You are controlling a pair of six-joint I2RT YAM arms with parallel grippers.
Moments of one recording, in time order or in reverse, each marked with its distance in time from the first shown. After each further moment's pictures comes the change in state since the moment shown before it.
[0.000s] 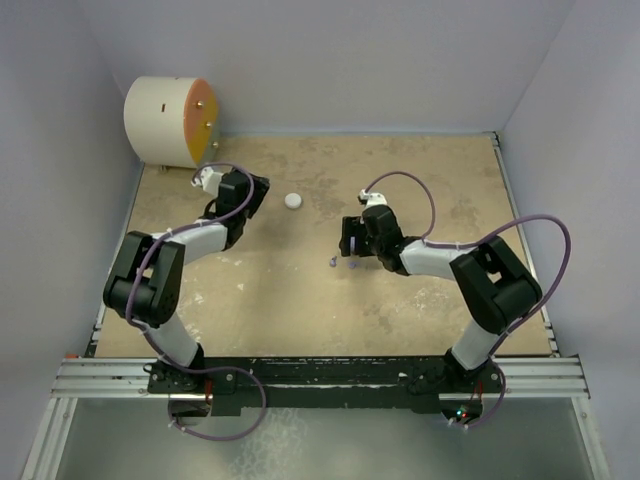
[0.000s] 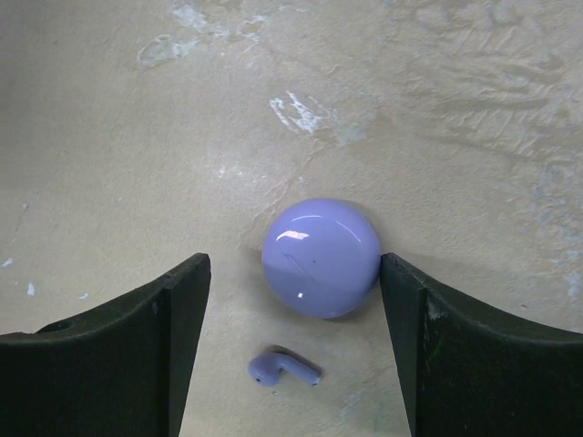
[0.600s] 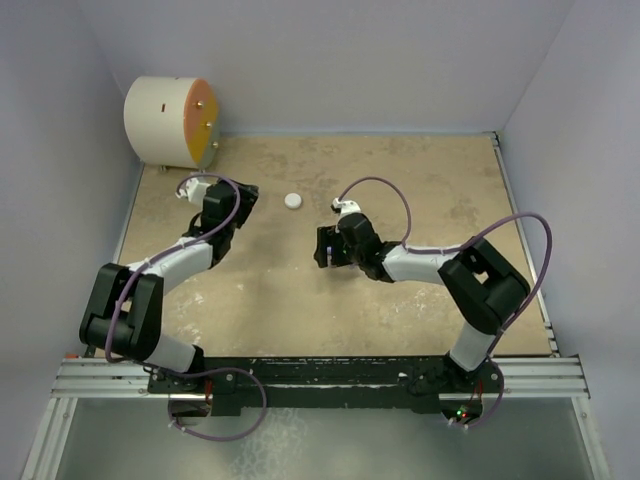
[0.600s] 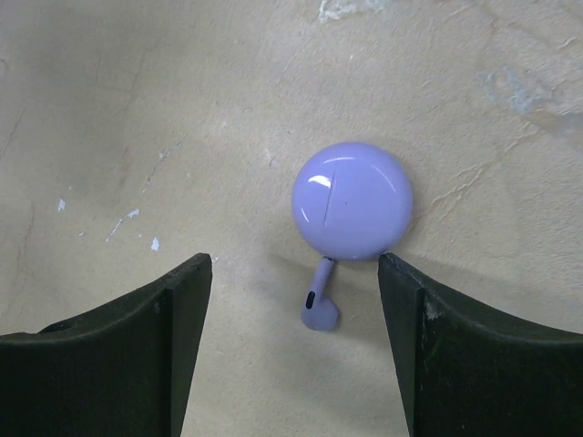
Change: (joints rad) left arm 0.015 -0.221 -0.158 -0.042 -0.002 0.000; right arm 0.154 0.031 0.057 -0.001 -0.025 0.063
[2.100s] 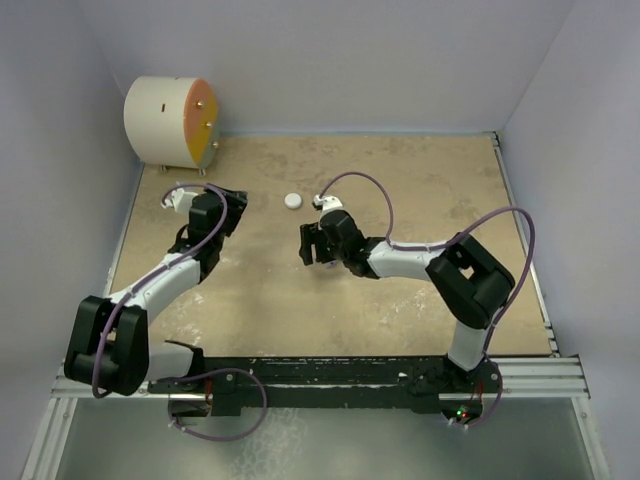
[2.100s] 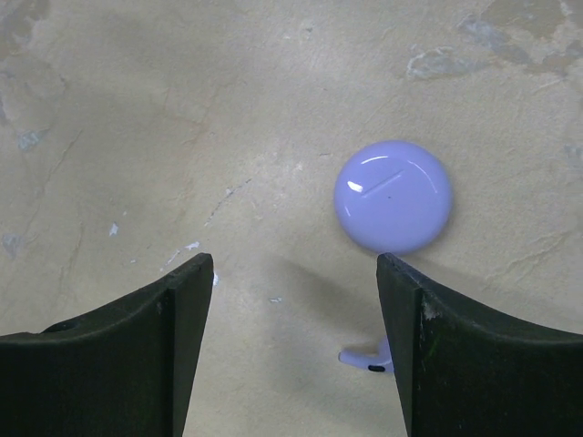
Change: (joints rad) left arm 0.030 -0.191 -0.105 -0.066 -0.008 0.002; right arm 0.077 0.088 0.128 -0.008 0.032 -0.027
